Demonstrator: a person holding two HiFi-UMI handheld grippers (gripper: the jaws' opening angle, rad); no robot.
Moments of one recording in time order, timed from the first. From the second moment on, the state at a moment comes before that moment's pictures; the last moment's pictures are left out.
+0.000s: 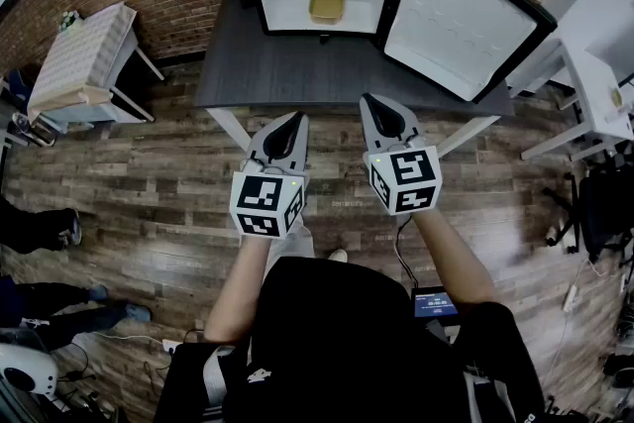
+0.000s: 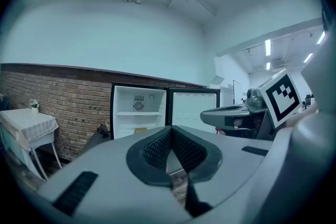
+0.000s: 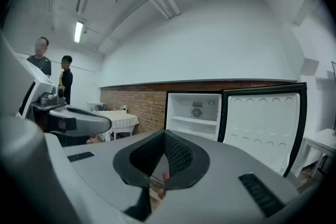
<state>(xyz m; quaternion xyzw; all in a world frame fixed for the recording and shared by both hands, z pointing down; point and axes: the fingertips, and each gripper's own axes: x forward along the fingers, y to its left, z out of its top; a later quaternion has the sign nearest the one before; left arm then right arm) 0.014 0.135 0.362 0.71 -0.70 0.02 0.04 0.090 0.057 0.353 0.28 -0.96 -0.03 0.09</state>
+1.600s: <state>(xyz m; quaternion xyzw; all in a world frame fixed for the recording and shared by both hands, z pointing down) -0.118 -0.078 0.369 0.73 -0.68 0.02 0.07 -0.042 -0.135 0.370 0.27 -0.96 0.02 0.12</state>
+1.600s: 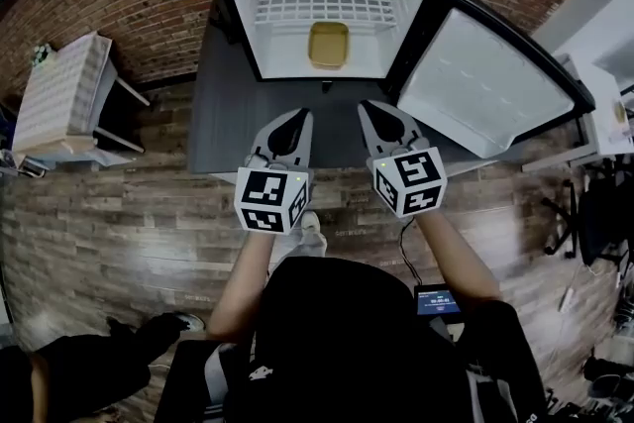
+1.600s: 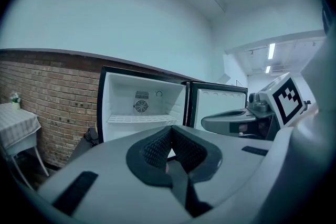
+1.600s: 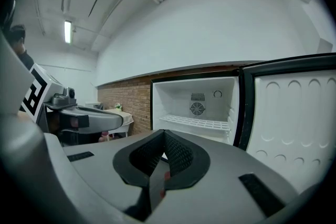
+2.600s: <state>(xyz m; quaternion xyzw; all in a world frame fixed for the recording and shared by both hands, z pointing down) -0.155 -0.183 0.406 0.79 -0.60 0.07 0.09 -0.086 -0.227 0.410 0.30 -0.94 0.04 0.14</state>
